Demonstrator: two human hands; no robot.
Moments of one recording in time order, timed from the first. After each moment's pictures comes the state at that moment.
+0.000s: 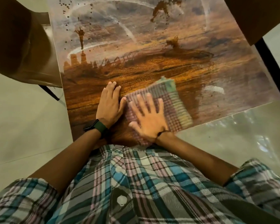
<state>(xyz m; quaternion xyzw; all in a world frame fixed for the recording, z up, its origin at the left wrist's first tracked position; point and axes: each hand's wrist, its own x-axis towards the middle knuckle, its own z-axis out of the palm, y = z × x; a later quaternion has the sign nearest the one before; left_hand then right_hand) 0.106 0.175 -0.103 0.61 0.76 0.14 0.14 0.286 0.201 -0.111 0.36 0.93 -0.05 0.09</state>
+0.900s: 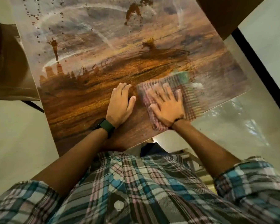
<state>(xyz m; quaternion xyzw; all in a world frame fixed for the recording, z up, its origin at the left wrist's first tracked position) 0.174 0.227 -0.084 0.64 0.70 0.23 0.22 0.371 0.274 -0.109 0.49 0.87 -0.07 0.05</state>
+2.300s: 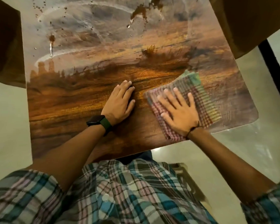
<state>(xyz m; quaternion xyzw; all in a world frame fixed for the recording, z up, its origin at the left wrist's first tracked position) 0.198 0.278 -0.103 0.69 0.70 0.13 0.15 0.444 0.353 -0.106 0.36 0.93 -0.07 0.04</state>
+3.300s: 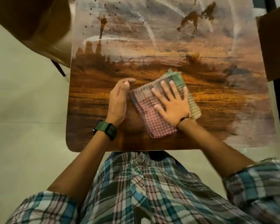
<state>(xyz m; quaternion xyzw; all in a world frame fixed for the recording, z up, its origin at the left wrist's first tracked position) 0.141 0.202 -0.061 0.24 0.65 0.64 0.35 0.313 0.333 -0.109 0.28 0.96 -0.05 0.07</state>
